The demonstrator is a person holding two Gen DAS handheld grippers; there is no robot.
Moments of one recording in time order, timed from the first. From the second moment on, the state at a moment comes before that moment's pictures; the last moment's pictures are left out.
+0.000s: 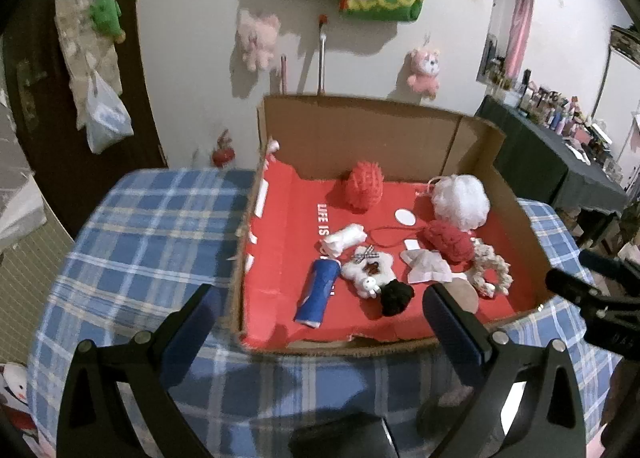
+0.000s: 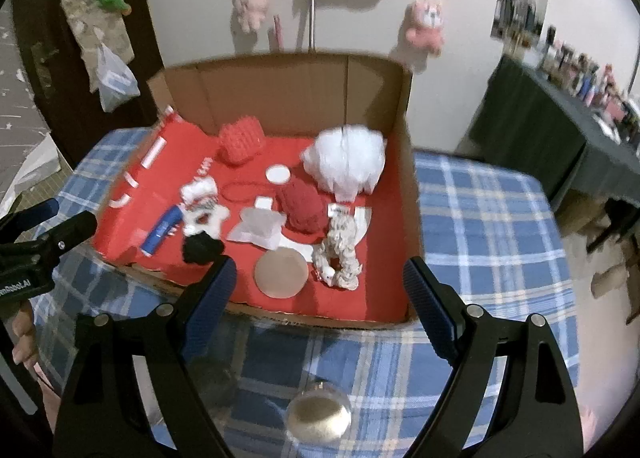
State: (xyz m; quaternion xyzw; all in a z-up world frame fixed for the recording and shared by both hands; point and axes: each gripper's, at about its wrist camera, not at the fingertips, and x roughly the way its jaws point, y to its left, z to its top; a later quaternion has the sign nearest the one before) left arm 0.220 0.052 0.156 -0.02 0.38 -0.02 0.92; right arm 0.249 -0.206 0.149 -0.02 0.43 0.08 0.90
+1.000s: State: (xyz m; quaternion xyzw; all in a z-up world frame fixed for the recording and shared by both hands) left arm 0.083 0.009 0.054 -0.01 0.38 -0.05 0.92; right arm 0.071 -0.209 0.069 0.00 0.36 0.08 0.93
